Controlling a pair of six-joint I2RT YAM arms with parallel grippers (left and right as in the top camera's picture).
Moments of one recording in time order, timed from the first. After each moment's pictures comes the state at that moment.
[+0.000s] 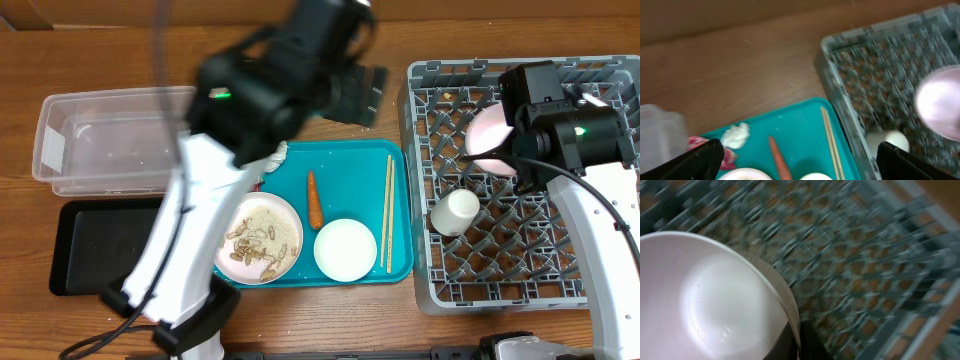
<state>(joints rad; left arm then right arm) -0.59 1.91 2.66 -1.56 -0.12 -0.31 0.15 1.45 1.57 -1.44 0.59 0.85</state>
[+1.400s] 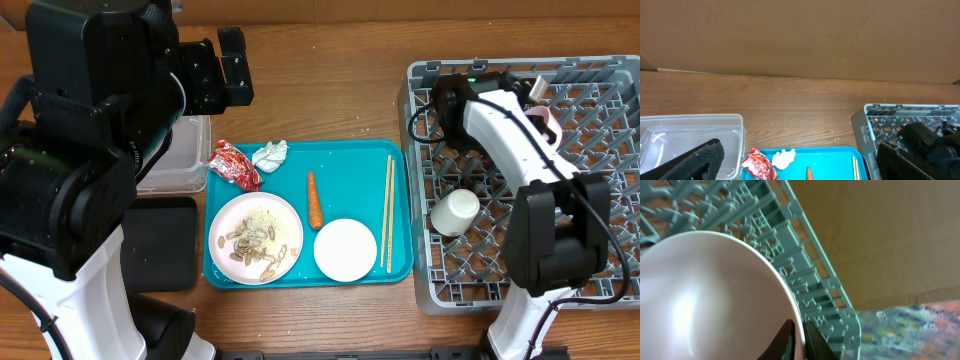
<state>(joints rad) -0.34 1.72 2.78 -1.60 -0.16 -0.31 0.20 2.00 1.57 -1.42 1.21 0.86</state>
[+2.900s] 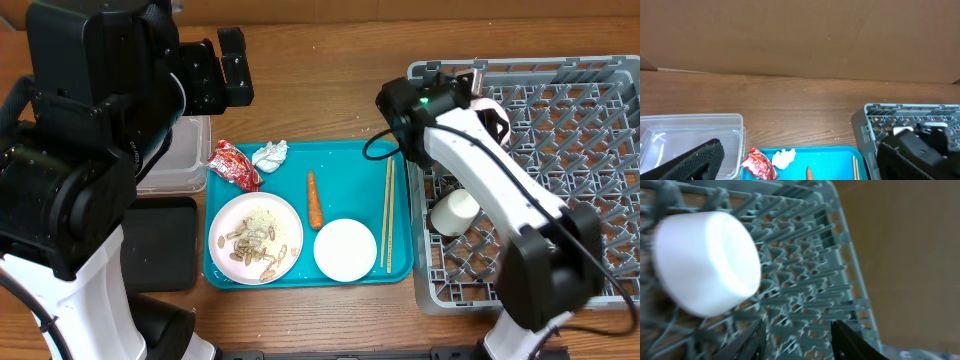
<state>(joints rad) -0.34 1.72 2.78 -1.60 -0.16 -0.31 0.43 1.86 1.57 -1.33 1.05 0.62</state>
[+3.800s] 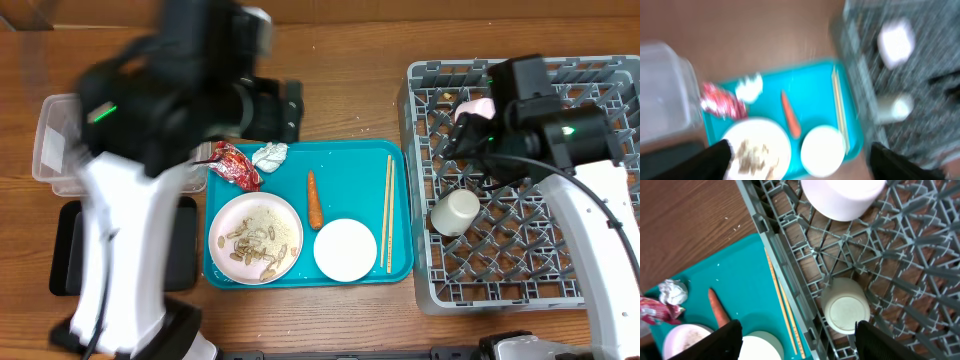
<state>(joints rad) -0.40 1.76 2.41 -1.68 0.10 -0.25 0.17 1.45 1.57 -1.31 0.00 0.62</state>
